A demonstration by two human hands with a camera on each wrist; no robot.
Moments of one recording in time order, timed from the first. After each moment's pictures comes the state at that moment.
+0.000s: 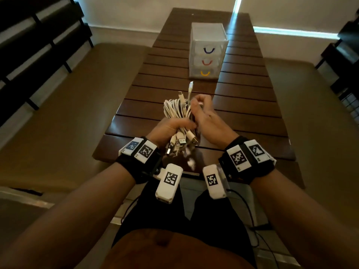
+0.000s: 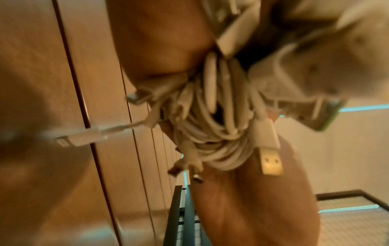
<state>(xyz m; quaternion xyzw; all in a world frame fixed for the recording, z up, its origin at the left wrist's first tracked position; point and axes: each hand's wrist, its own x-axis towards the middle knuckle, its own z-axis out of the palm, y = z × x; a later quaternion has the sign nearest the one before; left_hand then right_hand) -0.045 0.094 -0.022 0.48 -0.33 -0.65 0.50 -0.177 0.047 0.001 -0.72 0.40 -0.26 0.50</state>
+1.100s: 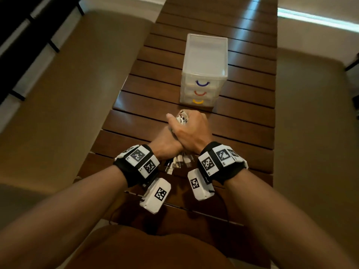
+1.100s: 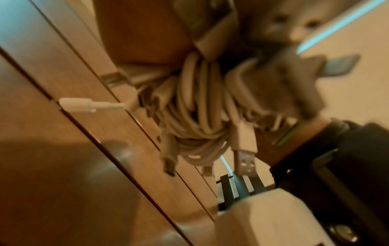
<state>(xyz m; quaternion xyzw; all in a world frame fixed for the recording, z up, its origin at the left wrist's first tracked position) -0.043 -0.096 0.013 0.64 -0.47 -0.50 0.36 -0.132 -0.152 0.025 -0.77 0.45 -0.24 0.38</state>
